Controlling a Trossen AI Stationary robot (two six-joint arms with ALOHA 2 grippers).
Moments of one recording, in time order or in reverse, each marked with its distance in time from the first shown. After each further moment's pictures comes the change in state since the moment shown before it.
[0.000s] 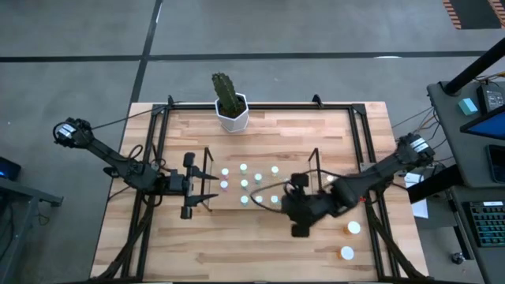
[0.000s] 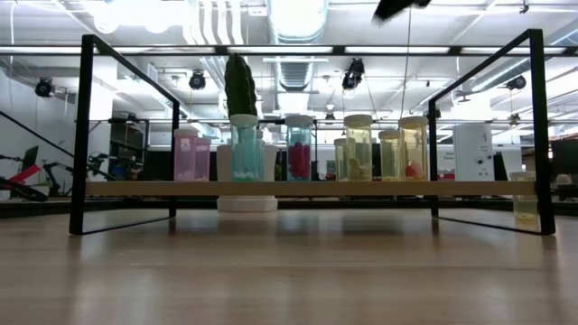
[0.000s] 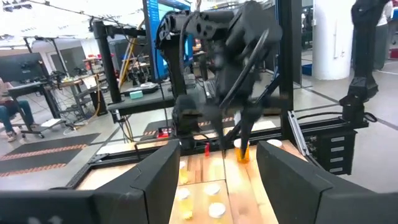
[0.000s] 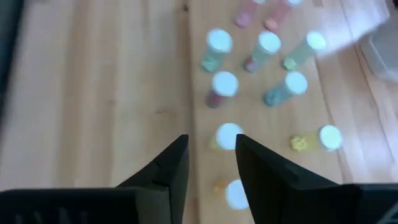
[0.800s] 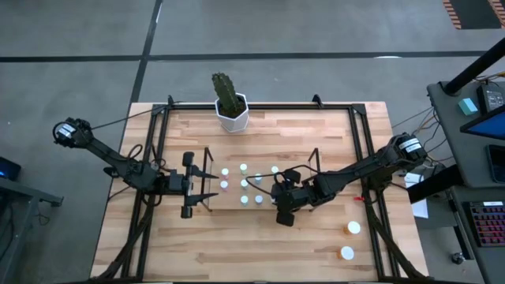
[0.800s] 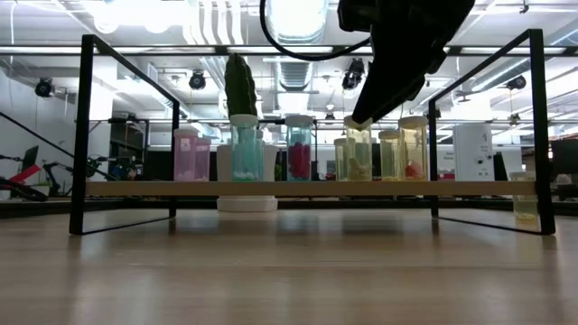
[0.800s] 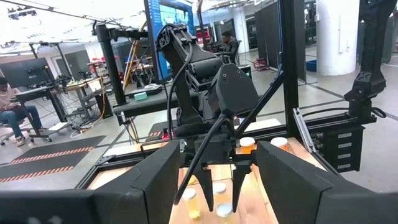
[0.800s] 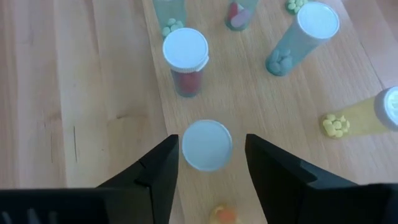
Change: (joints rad) left arm 0.000 -0.007 0.000 -0.003 -0.011 0.036; right arm -0.154 0.056 -0.278 0.338 -0.094 0.088
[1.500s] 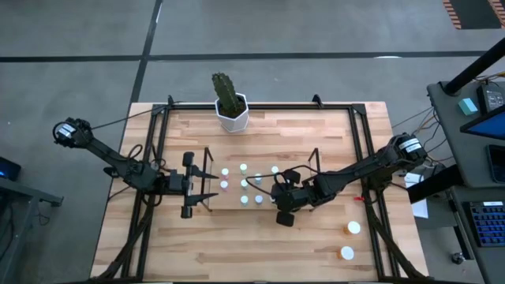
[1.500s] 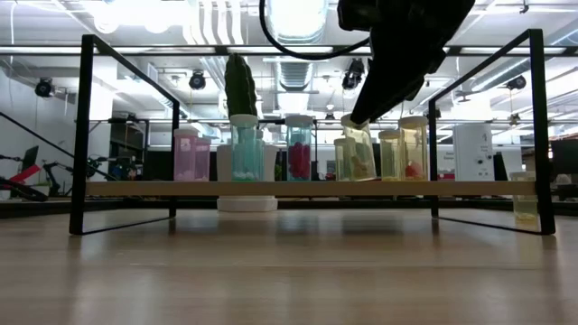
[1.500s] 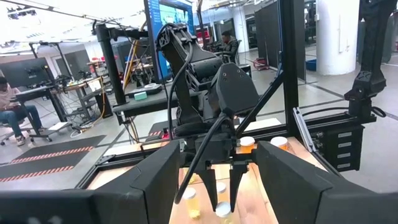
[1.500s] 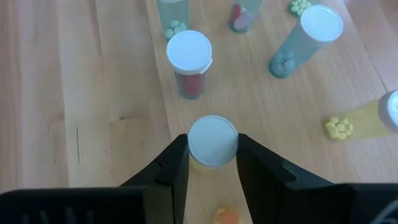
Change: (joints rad) left arm 0.000 -0.001 0.000 -0.003 0.000 0.000; right arm 0.000 0.000 -0.004 0.014 -0.003 -0.003
